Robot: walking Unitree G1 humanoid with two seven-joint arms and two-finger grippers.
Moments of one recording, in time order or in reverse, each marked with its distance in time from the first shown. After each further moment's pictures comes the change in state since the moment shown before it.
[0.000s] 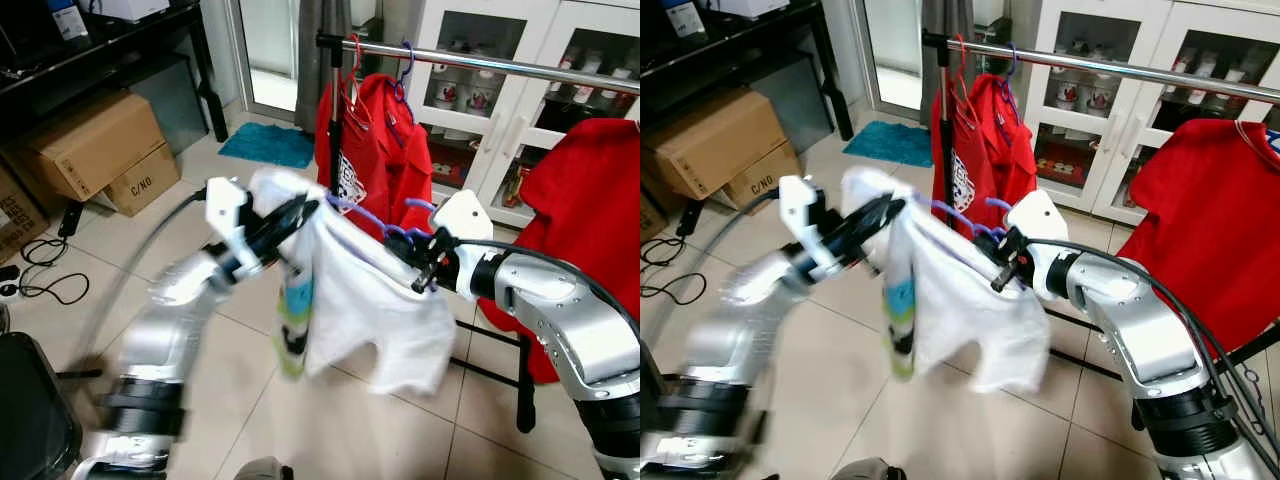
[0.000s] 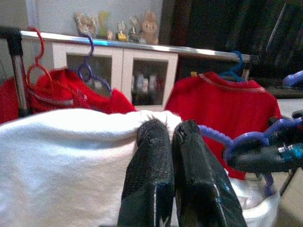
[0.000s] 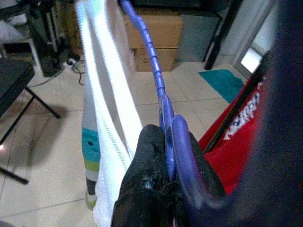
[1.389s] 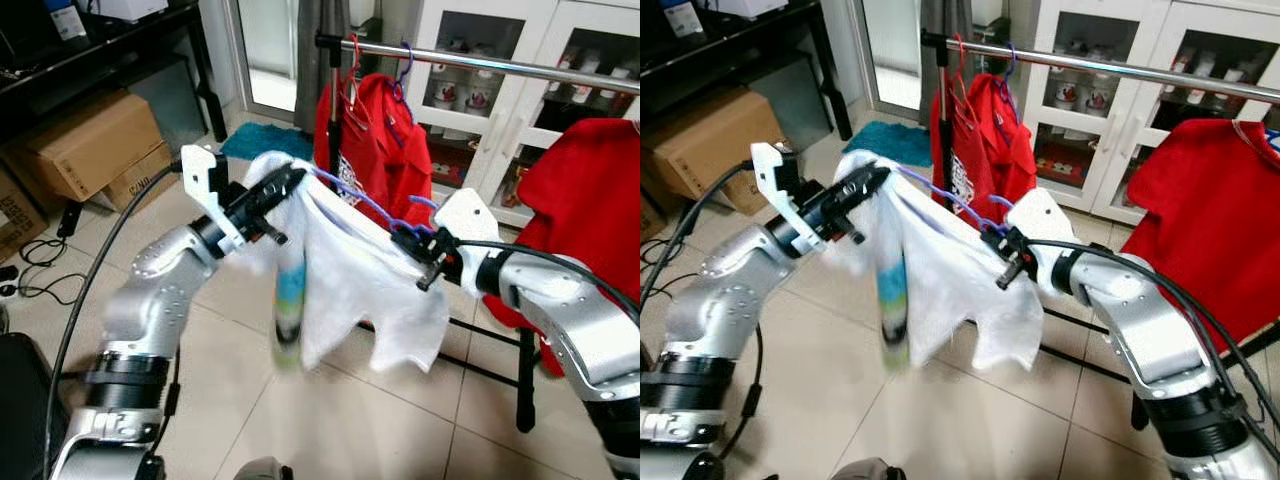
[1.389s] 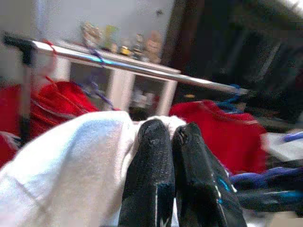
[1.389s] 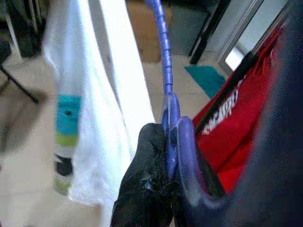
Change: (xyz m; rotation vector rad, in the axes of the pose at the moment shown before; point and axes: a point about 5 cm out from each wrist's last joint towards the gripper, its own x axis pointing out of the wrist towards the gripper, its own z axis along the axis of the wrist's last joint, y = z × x) left arm 0.003 0.010 0.029 -0.177 -0.046 -0.034; right arm -0.006 -0.006 -0.003 -0.091 0.065 -0.055
